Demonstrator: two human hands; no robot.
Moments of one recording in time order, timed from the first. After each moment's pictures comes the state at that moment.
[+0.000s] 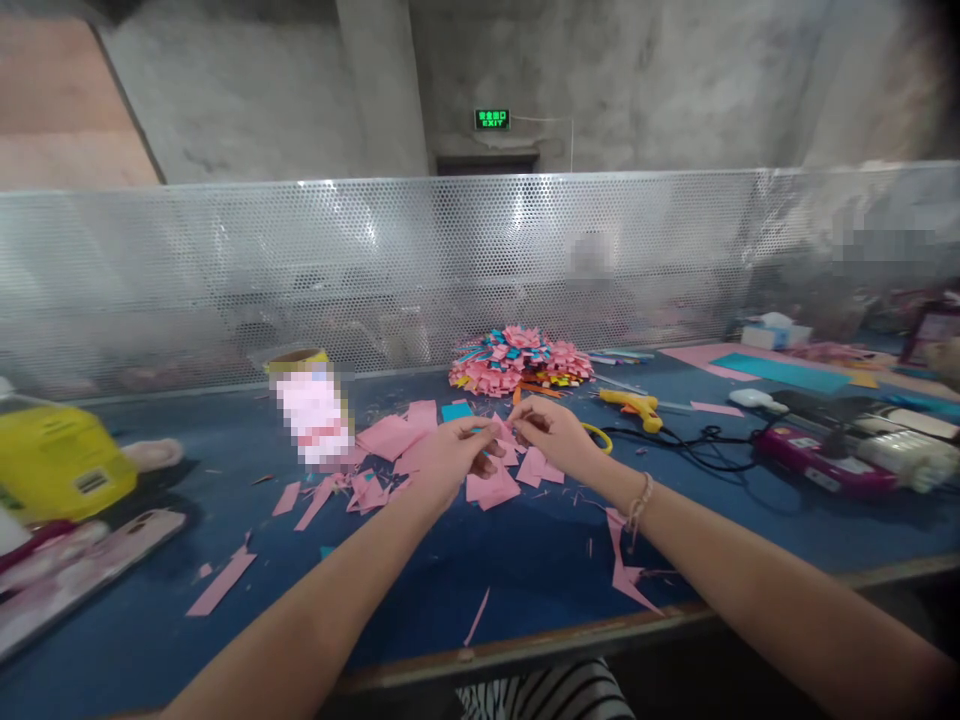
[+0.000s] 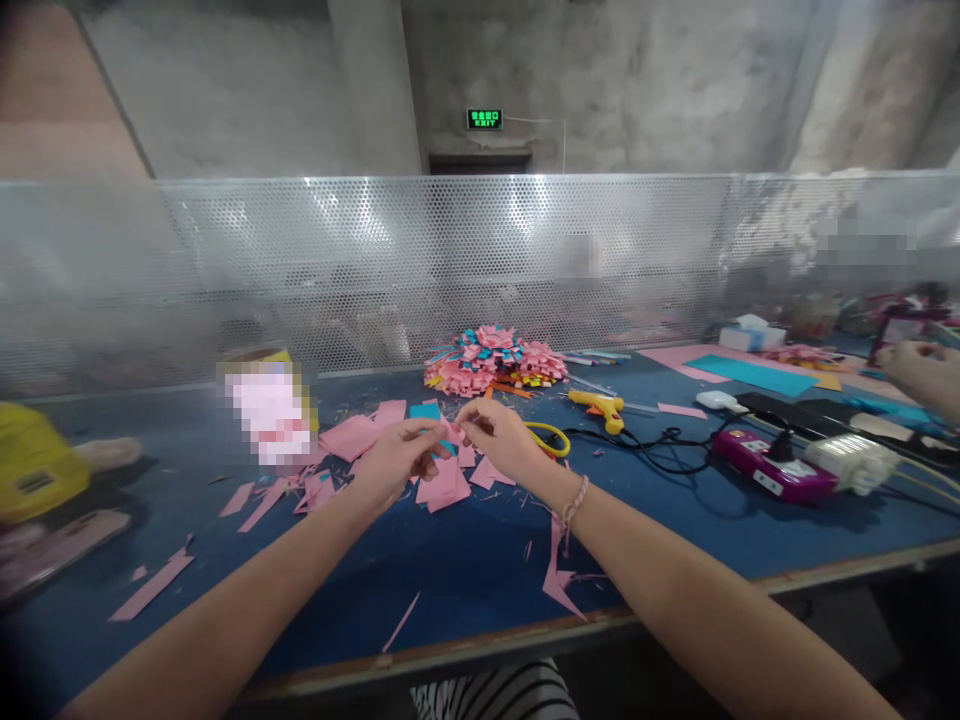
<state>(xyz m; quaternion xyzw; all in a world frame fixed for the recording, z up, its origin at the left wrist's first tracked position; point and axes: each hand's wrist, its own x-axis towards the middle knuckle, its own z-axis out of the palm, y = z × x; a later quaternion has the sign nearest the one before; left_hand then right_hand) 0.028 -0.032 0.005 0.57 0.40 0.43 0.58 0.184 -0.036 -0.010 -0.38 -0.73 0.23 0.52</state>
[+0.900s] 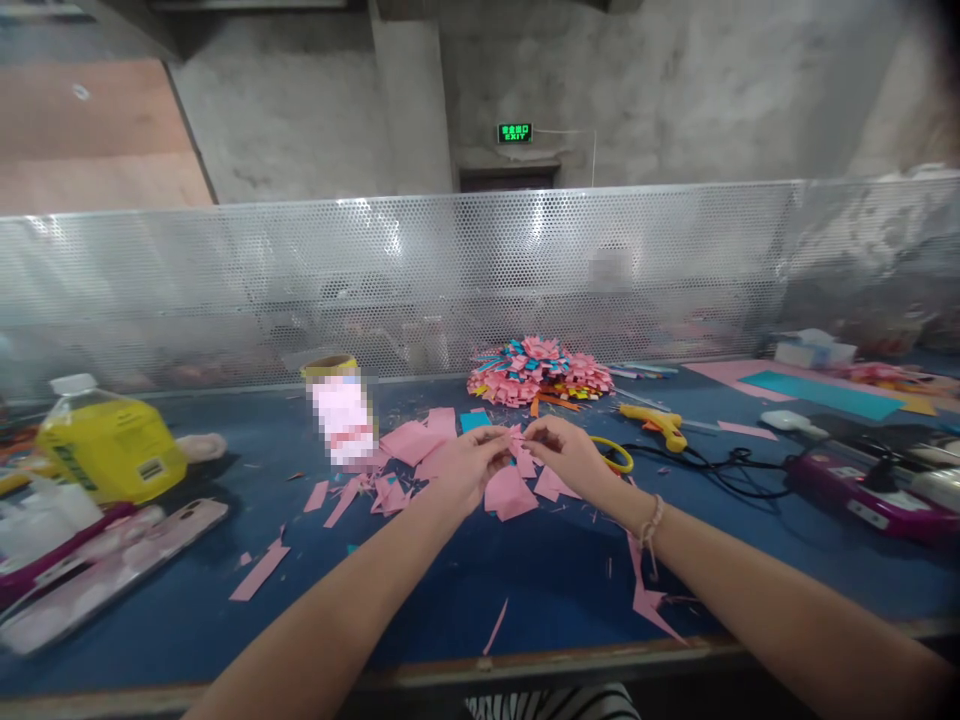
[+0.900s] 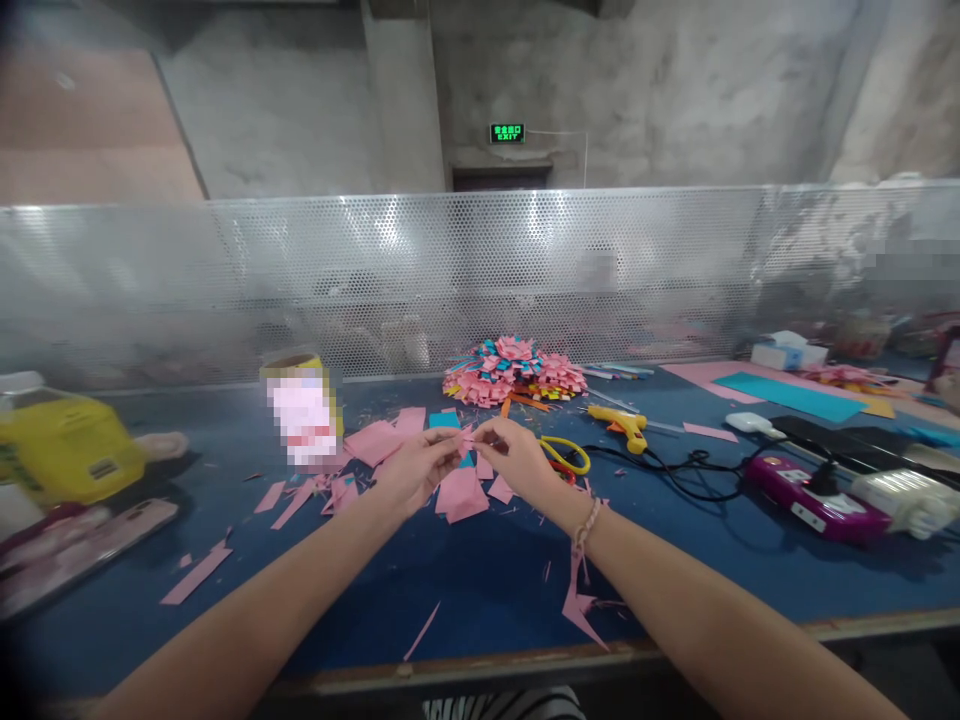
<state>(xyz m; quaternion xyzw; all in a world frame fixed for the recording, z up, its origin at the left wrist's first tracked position) 0.029 -0.025 -0.002 0.45 0.34 0.50 0.65 0.178 -0.034 -0.018 -0.41 -0.74 0.16 0.51</state>
